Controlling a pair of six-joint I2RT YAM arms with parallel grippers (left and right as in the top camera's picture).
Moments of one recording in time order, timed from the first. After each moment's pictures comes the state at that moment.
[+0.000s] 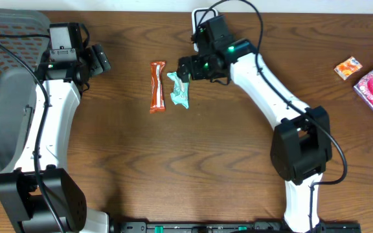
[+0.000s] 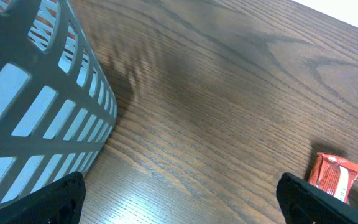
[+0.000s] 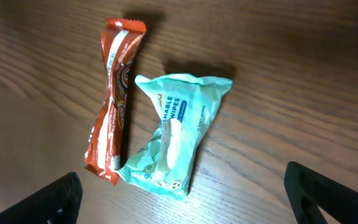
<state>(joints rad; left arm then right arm) 0.08 1.66 1.39 -0.63 -0.16 -0.31 0.48 2.14 1.84 -0.77 -0.22 0.29</state>
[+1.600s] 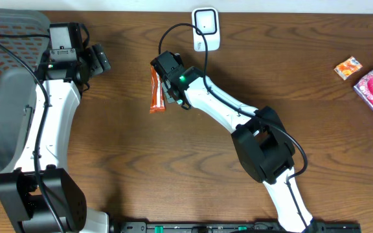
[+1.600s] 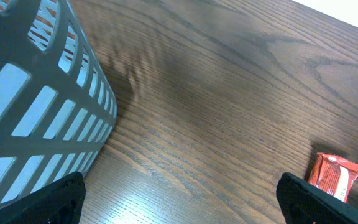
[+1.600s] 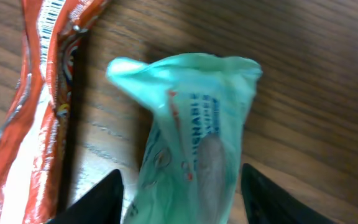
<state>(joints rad) 0.08 1.66 1.39 -0.63 -0.16 -0.31 0.70 2.31 1.84 -0.68 0.27 0.31</state>
